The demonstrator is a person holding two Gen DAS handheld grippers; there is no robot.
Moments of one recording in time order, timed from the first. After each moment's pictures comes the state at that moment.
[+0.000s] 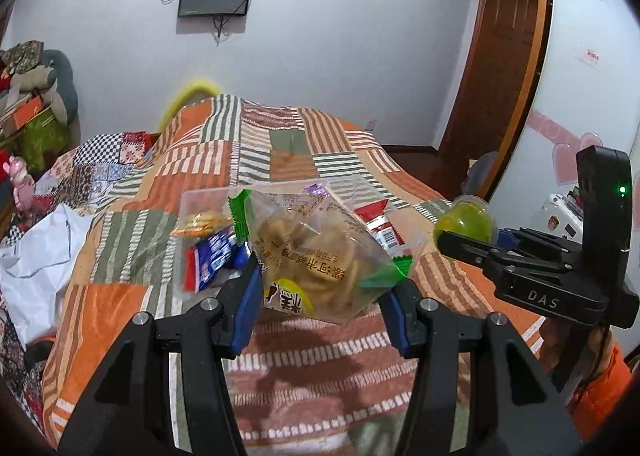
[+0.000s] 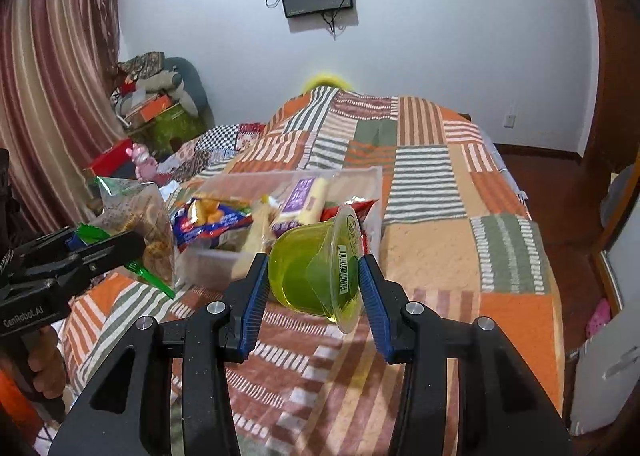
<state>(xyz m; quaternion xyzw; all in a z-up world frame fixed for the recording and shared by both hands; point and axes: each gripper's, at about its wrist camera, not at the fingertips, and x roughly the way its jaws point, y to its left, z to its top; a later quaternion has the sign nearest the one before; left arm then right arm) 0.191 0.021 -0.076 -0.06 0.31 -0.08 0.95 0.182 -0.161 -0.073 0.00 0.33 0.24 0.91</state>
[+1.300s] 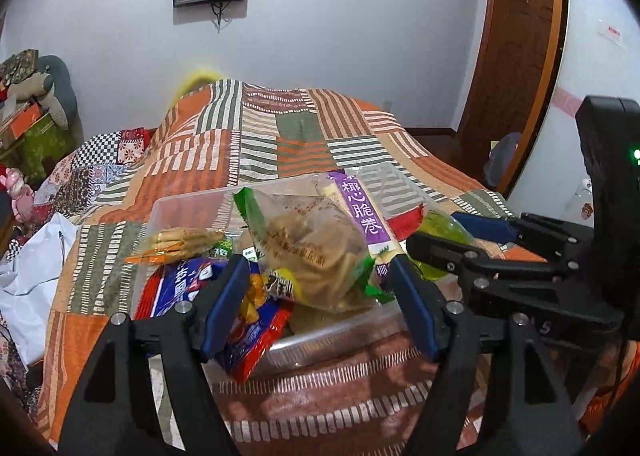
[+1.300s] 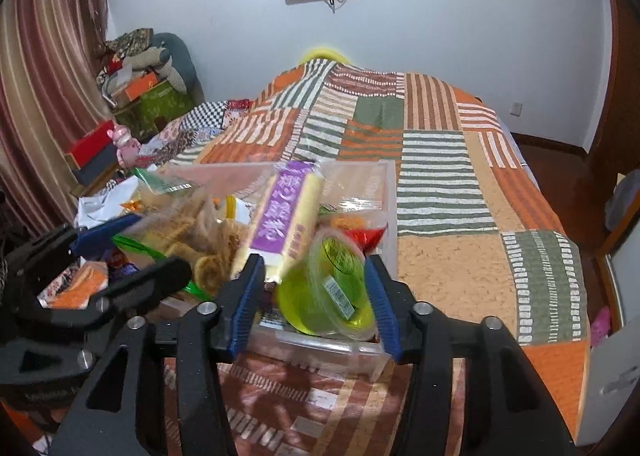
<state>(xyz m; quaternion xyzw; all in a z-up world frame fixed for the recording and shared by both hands) 0.264 0.009 -0.118 -0.03 0.33 -0.05 0.94 0.241 -0.133 -0.098 -0.02 0.37 0.24 0.90</state>
